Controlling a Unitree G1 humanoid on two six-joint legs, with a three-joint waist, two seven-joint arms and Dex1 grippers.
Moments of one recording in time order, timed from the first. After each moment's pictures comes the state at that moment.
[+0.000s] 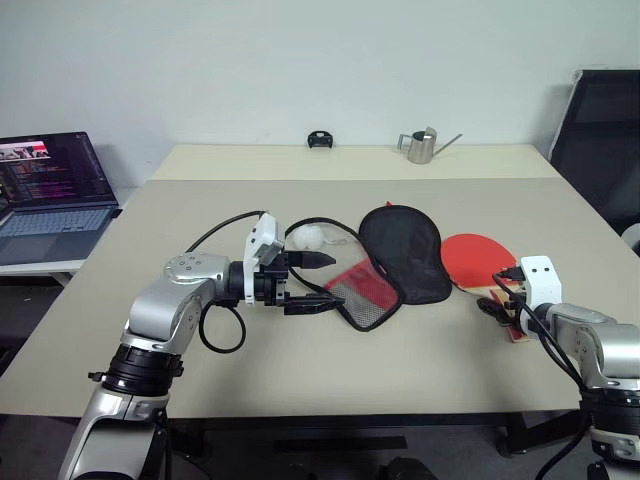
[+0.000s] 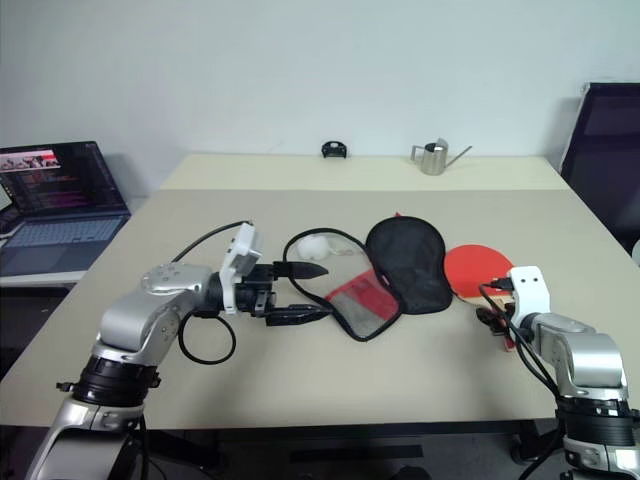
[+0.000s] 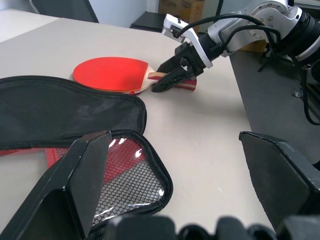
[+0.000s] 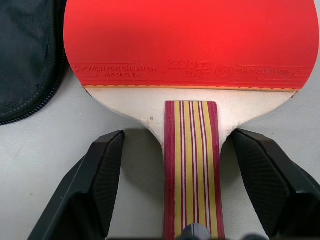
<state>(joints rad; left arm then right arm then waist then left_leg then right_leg) -0.59 0.62 -0.07 -0.03 -0.51 0.53 -1.23 -0.37 -0.56 -0.22 -0.07 0.25 1.10 0.35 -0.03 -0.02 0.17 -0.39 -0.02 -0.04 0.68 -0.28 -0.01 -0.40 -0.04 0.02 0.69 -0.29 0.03</state>
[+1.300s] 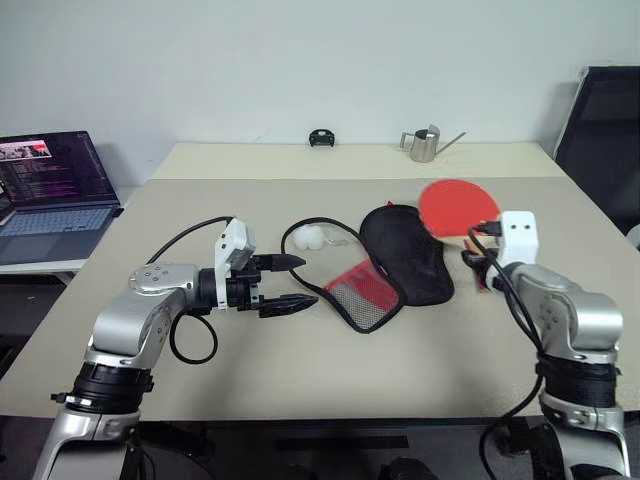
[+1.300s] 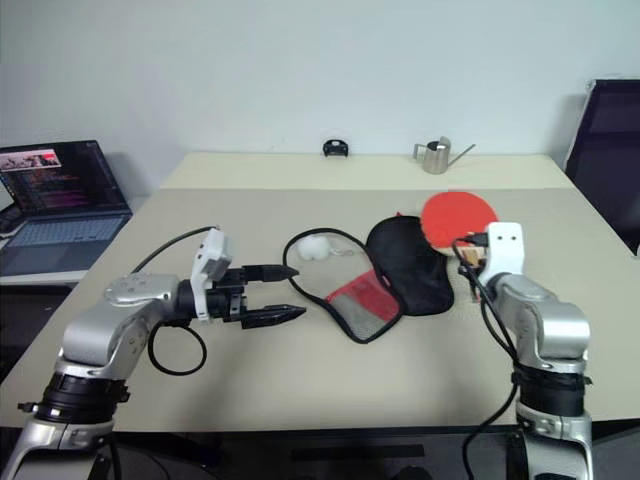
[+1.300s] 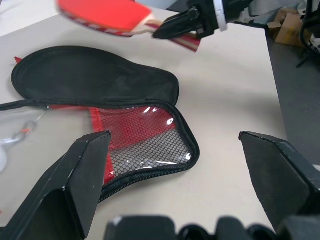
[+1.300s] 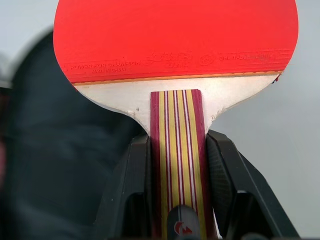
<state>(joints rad) -0.49 0.70 0.01 -0.07 -0.51 0.54 -1.18 -0.60 -0.31 -0.22 -0.20 0.28 1.17 0.10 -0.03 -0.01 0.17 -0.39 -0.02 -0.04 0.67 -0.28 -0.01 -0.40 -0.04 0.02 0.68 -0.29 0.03</state>
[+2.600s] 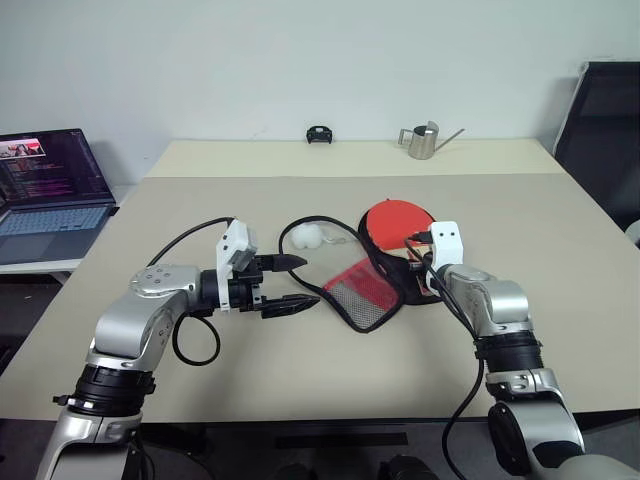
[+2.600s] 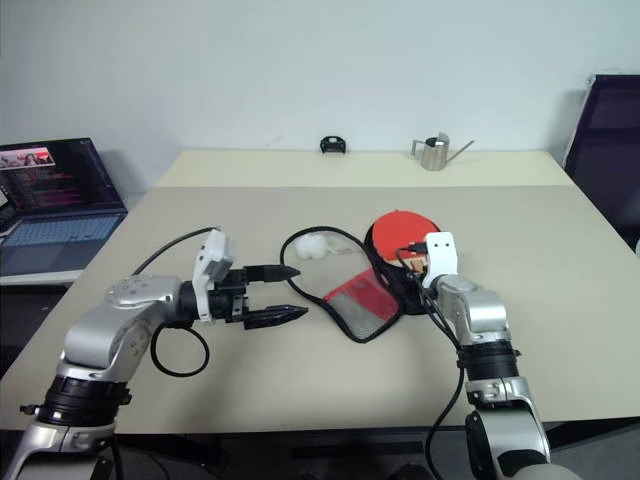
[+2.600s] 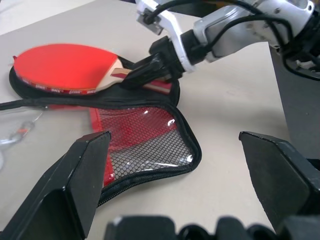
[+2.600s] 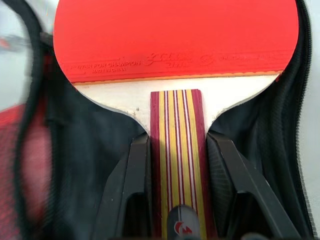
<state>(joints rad) -0.49 0.69 0.01 -0.08 -0.51 0.54 -1.17 -0.75 -0.19 -0.07 0.31 0.17 0.85 0.12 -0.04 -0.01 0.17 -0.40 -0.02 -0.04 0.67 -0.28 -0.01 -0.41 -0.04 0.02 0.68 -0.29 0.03</state>
